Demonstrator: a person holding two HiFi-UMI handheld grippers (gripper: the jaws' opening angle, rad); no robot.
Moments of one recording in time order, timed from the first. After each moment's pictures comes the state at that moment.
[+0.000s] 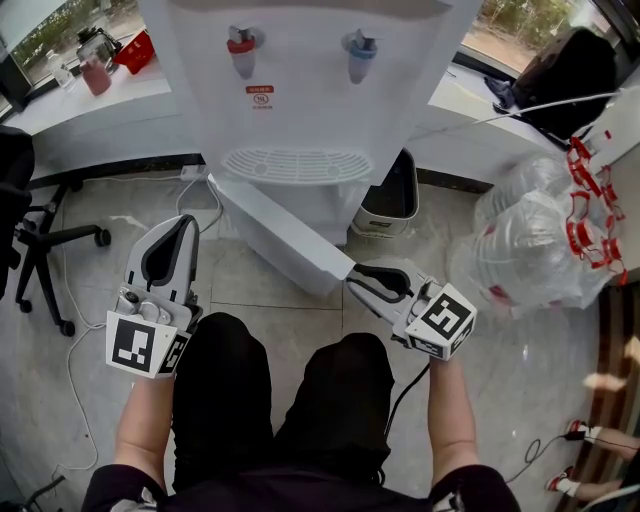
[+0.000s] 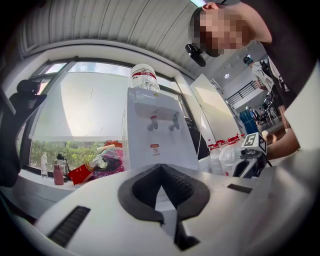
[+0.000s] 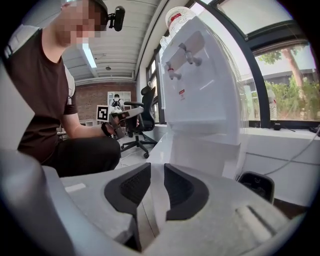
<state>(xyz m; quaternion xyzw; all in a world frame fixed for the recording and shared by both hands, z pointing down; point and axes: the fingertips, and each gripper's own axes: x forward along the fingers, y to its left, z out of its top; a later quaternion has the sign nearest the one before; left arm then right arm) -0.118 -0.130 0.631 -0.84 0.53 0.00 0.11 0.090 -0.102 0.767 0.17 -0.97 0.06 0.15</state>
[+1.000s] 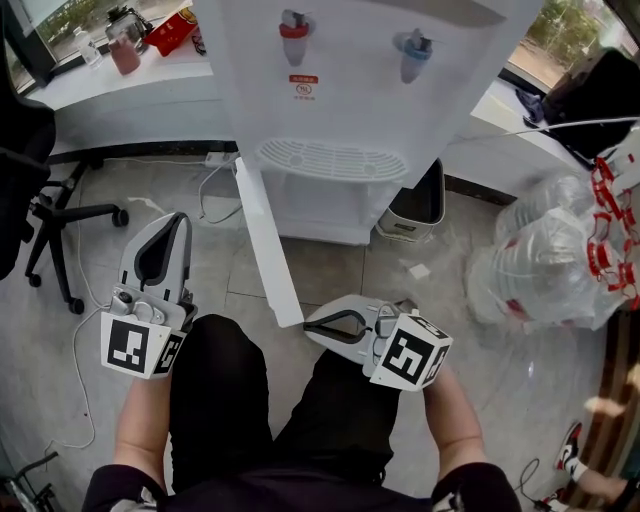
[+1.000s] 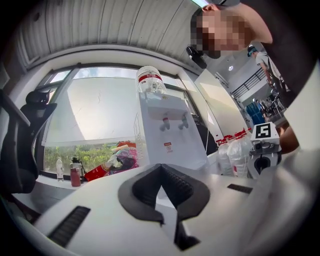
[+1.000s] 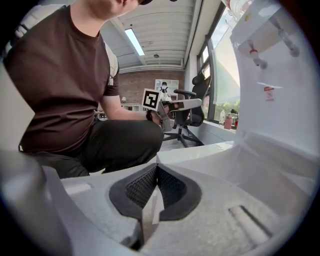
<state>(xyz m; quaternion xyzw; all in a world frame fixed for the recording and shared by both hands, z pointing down) -0.163 -0.110 0.631 -0.81 0.57 -0.01 0.12 -0.009 -0.002 0.766 -0.09 -0.97 -0.06 0.22</state>
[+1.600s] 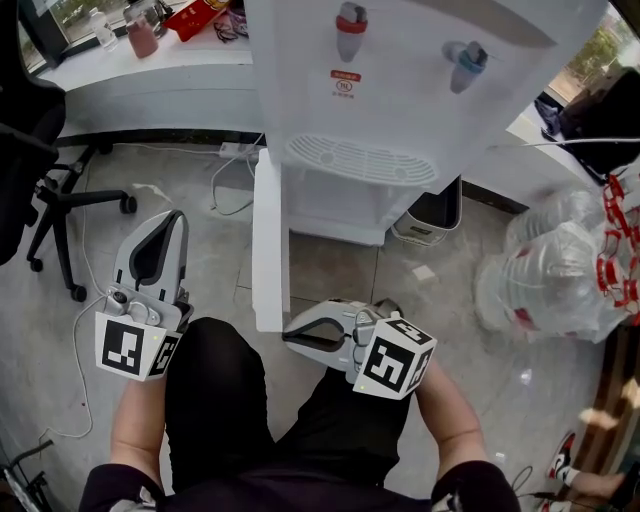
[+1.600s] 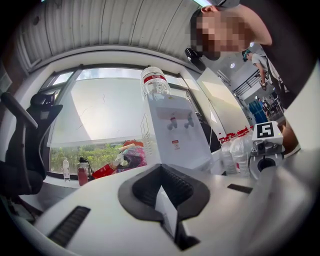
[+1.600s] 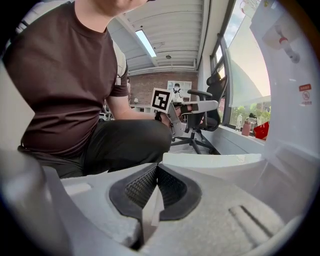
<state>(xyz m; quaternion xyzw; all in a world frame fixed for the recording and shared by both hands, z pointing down) -0.200 -0.100 0.633 -0.80 0.59 -0.02 0.12 -0.065 0.024 0.766 -0.16 -0.96 -0.09 0.21</state>
